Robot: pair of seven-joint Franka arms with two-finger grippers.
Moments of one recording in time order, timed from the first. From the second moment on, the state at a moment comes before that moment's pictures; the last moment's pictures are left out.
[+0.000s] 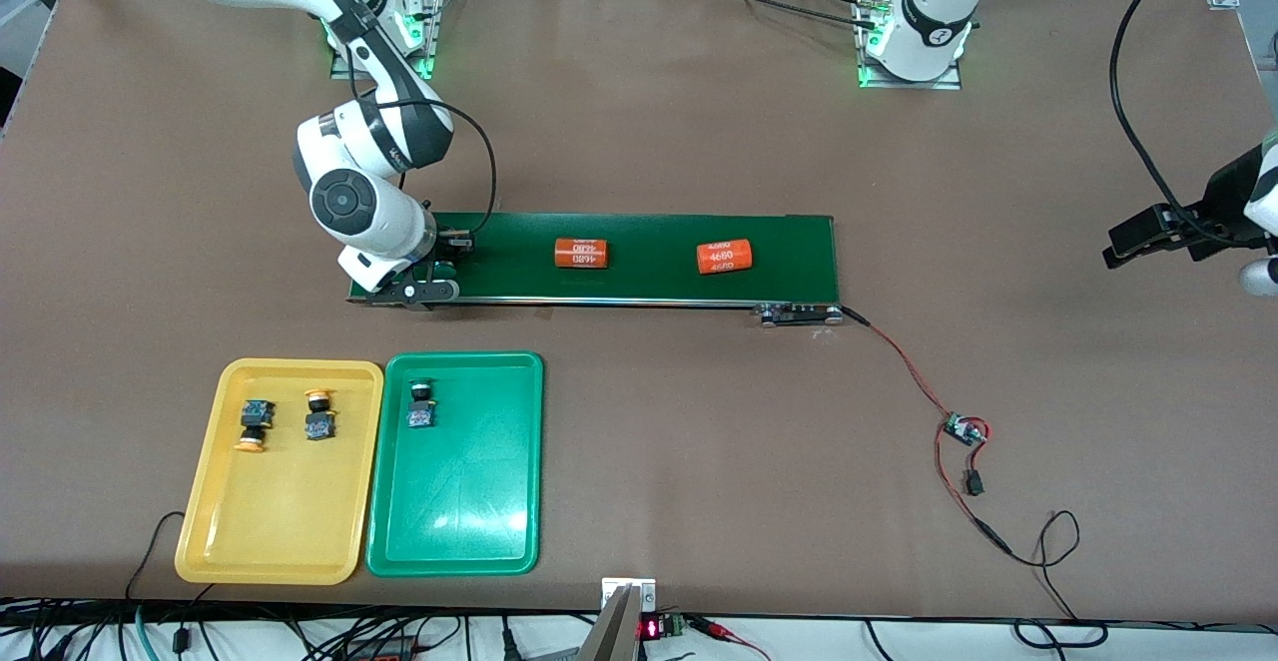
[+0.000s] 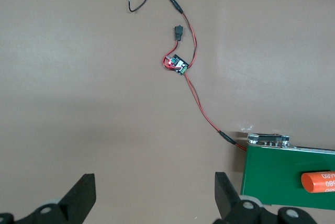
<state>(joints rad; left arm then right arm) 0.08 0.13 -0.03 -1.52 -0.01 1.68 -0.07 0.05 0.37 0.34 -2.09 -0.07 2.24 0.38</state>
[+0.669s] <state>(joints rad) 0.08 0.12 -0.03 -1.53 -0.01 1.68 -0.12 0.04 0.37 0.34 -1.75 -0.07 2.08 0.34</state>
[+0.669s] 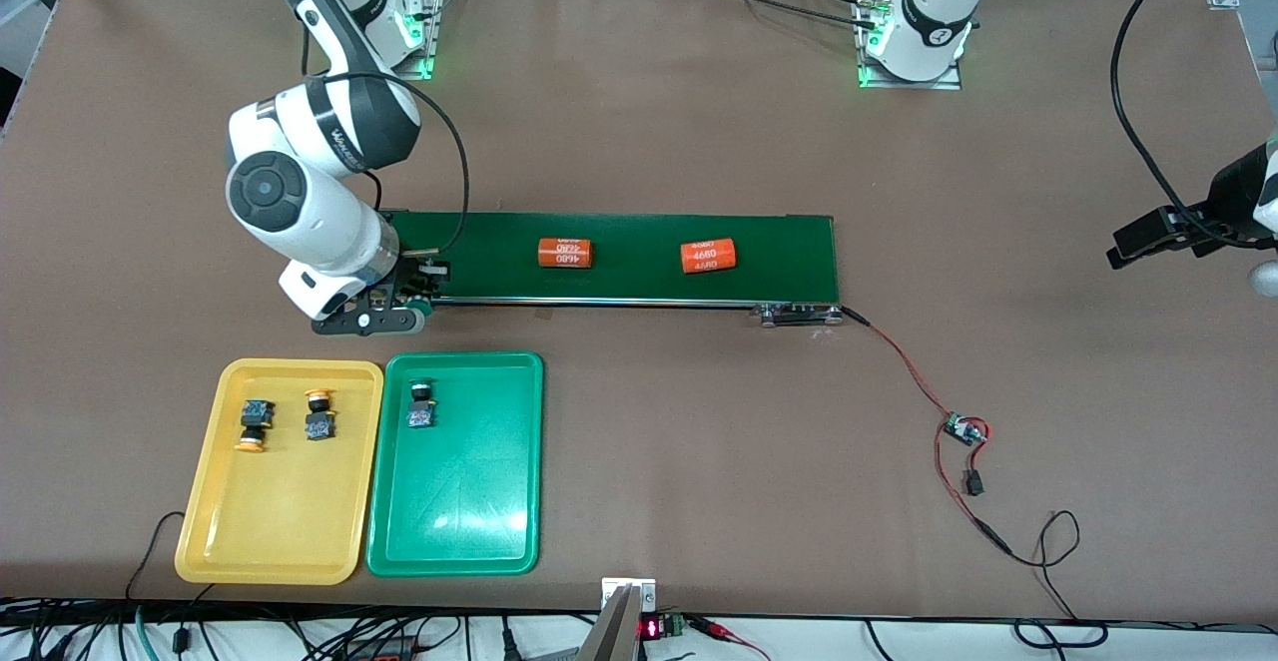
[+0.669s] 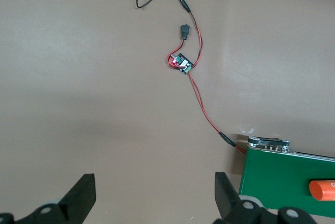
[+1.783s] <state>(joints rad) 0.08 0.10 -0.05 -1.53 -0.01 1.62 -0.11 0.09 0.82 0.25 -1.40 -0.08 2.41 0.22</state>
